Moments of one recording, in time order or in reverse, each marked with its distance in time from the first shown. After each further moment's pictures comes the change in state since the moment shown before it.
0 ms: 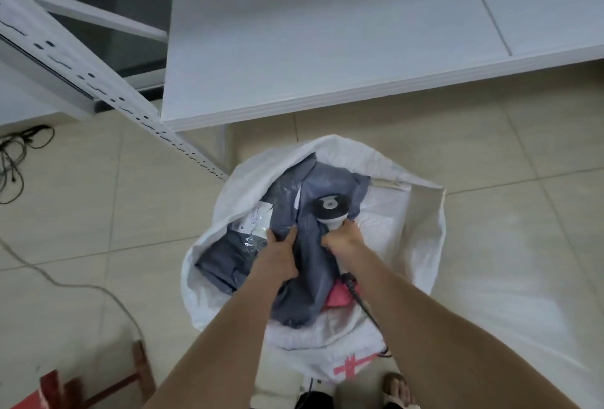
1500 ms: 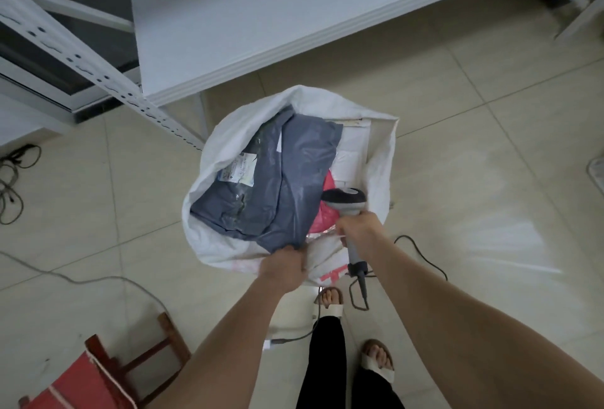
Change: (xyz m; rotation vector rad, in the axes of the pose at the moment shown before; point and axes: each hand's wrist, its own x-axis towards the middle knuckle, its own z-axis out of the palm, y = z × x) left_hand -0.146 0.002 0.100 0.376 0.000 0.229; right_hand -0.144 0.111 -0.028 0.318 0.114 0.192
